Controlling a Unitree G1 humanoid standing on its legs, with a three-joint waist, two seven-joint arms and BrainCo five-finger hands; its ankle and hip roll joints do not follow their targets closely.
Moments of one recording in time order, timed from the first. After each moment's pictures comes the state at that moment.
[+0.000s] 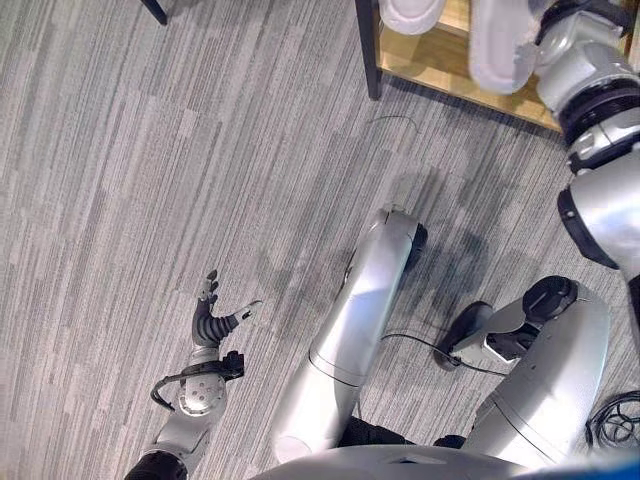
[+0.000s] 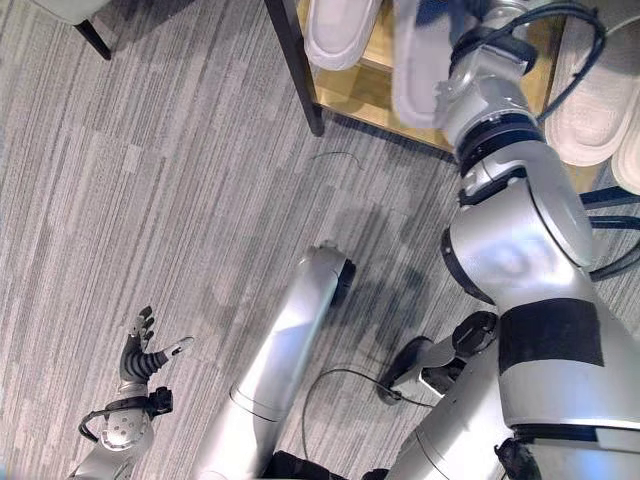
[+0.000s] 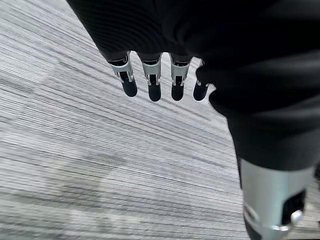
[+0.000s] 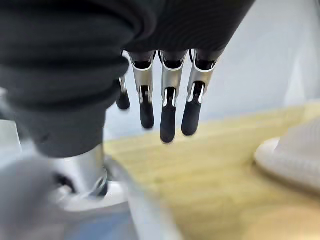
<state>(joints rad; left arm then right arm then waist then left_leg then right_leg) 0.13 0.50 -0.36 0.46 -0.33 -0.46 0.52 -1.72 -0.46 0.68 1.45 -0.28 0.15 -0.72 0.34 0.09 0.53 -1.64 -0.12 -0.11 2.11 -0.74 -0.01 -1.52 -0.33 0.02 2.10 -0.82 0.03</state>
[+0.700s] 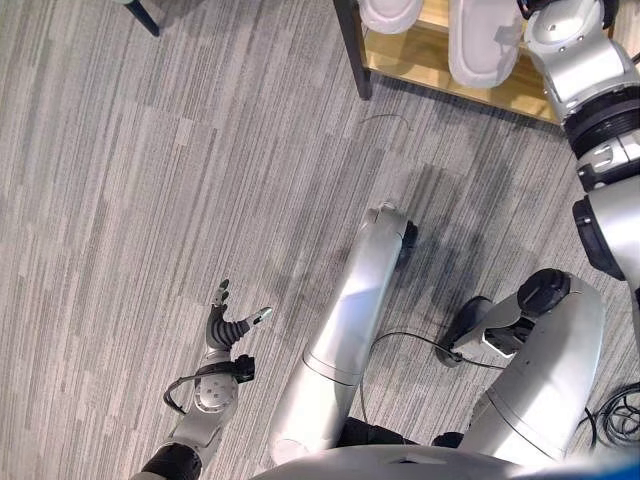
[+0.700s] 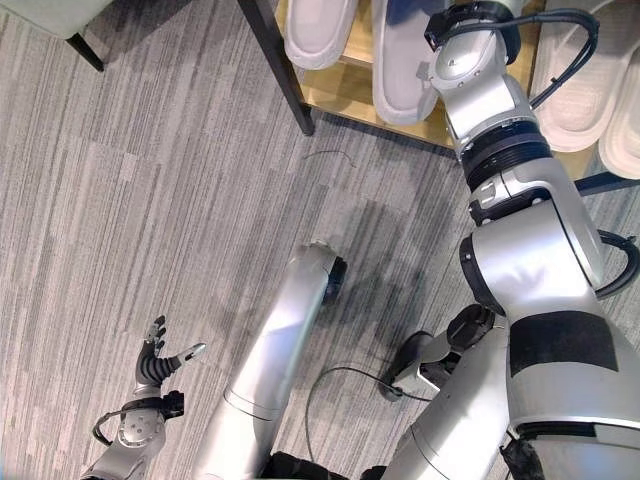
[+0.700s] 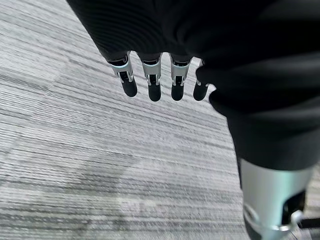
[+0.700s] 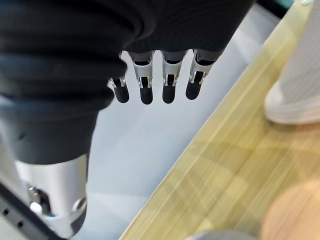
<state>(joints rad) 0.08 0.45 -0.37 0.56 -0.32 -0.45 0.53 -1.59 -0.55 0.52 1.09 0.10 -0.09 -0.78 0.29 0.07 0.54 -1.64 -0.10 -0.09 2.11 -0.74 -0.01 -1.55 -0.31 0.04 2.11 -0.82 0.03</state>
